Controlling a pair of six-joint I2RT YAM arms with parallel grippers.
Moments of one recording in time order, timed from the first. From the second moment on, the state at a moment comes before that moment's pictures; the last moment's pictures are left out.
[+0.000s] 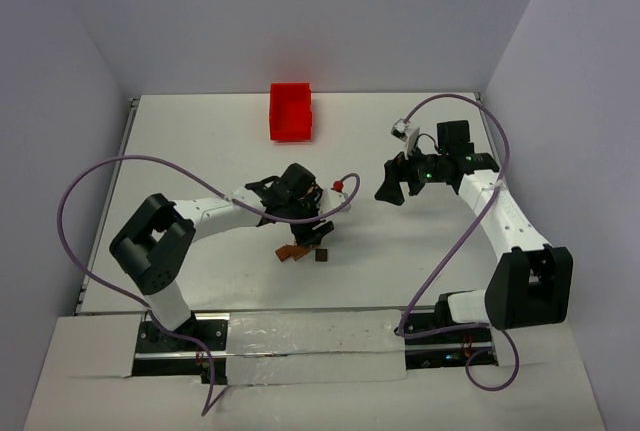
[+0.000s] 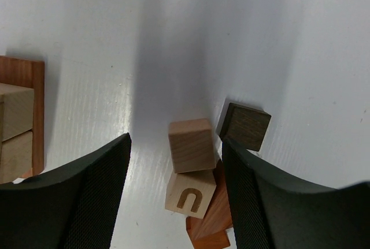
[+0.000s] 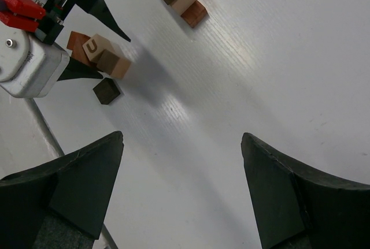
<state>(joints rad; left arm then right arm) -0.83 1.72 1.04 -0.29 0.34 0.45 0.07 1.32 1.04 -0.65 -0.78 -0.41</state>
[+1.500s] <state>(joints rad) -0.64 1.75 1.35 -0.60 0.47 0.68 0.06 1.35 1.02 -0.64 -0.79 -0.43</state>
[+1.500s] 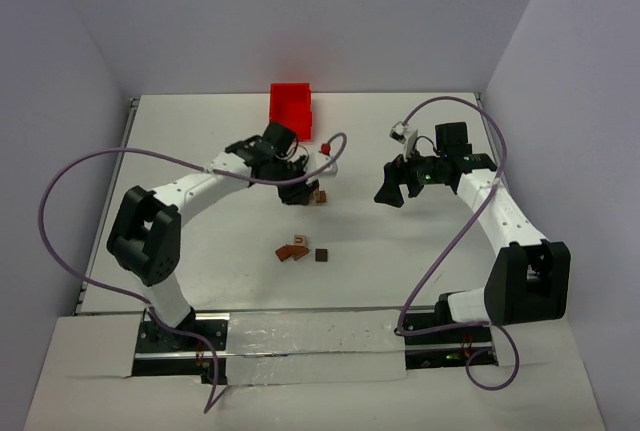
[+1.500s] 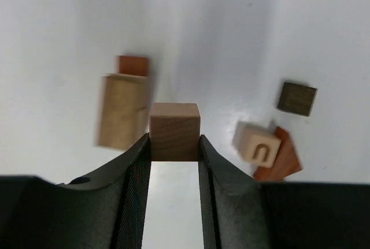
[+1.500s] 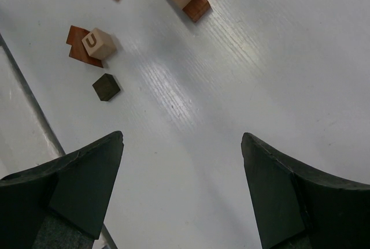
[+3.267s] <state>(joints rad) -0.56 2.00 1.67 -0.87 0.45 0.93 0.06 1.38 1.02 -0.64 -0.79 -0.45</state>
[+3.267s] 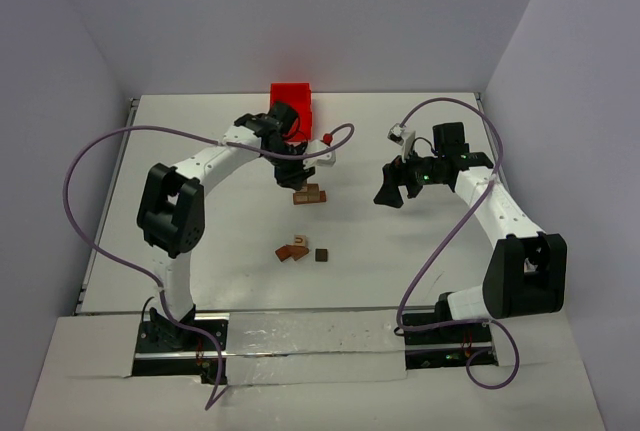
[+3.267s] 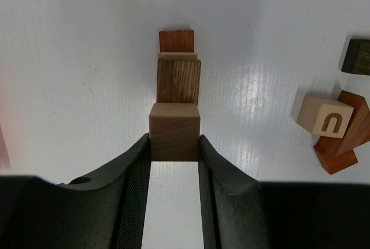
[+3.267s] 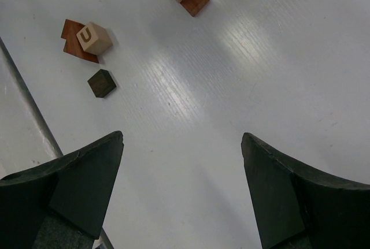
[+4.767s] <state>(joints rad) -0.53 1.94 1.75 -0.90 0.53 0.88 0.16 1.36 1.02 -0.65 -0.76 -0.48</state>
